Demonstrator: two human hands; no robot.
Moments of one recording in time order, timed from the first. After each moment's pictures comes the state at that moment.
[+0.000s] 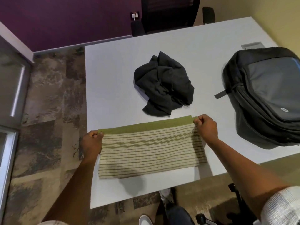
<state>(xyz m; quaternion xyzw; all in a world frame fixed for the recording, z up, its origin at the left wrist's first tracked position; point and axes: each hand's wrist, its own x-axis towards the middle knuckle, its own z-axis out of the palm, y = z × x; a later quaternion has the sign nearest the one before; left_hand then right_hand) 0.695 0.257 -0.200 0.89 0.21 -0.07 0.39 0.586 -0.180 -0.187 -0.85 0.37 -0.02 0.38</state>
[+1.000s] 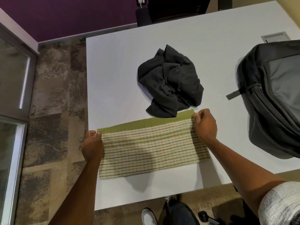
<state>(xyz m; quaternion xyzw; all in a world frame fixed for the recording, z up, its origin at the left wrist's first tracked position) 0.700 0.244 -0.204 0.92 0.25 -0.02 0.30 0.630 -0.170 -0.210 -0.88 0.35 -0.04 0.33</state>
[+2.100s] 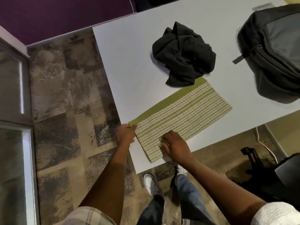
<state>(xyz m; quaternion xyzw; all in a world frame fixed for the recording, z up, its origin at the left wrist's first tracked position) 0.648 0.305 -0.183 0.84 0.20 -0.26 0.43 0.491 0.130 -0.216 -0.94 0.07 -0.01 0.33</state>
